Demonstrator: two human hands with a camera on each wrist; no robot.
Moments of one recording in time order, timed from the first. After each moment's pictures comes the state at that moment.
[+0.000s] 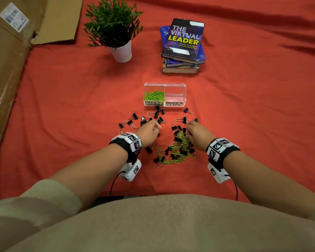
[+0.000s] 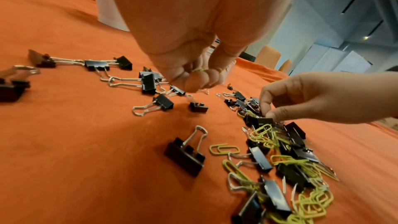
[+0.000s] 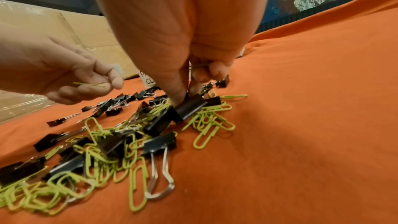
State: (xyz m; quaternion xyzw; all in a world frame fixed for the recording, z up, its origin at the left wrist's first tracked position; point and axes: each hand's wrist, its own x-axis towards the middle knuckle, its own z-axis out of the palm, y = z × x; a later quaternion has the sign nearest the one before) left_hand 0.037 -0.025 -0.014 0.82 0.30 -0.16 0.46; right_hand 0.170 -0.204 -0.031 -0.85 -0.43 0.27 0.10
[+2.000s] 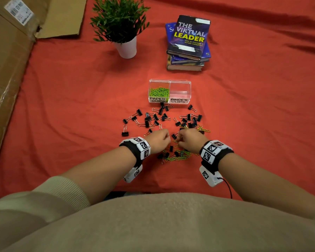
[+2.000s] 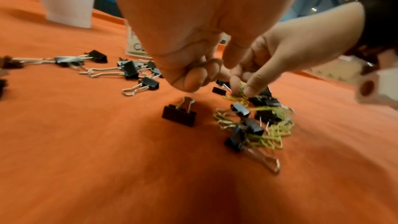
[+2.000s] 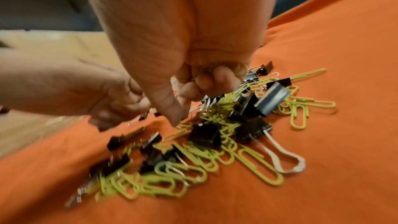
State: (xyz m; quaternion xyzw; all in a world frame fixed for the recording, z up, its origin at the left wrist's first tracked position) left_hand 0.020 -0.049 -0.020 0.88 0.20 -0.22 0.37; right_hand 0.126 -0.185 -0.018 -0.84 -0.41 0.34 0.09
